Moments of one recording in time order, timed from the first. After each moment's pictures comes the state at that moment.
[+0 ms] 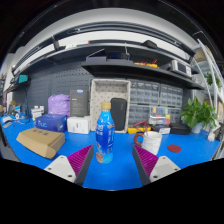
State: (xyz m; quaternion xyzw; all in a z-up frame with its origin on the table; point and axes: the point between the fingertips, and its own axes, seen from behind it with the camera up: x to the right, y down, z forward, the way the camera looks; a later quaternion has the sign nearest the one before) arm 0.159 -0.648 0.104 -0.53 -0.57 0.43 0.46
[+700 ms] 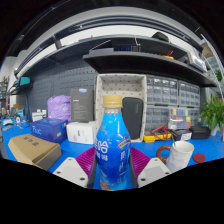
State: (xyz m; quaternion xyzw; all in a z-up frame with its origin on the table) arm 0.023 -0.688 0.084 -0.50 -0.58 0.48 0.44
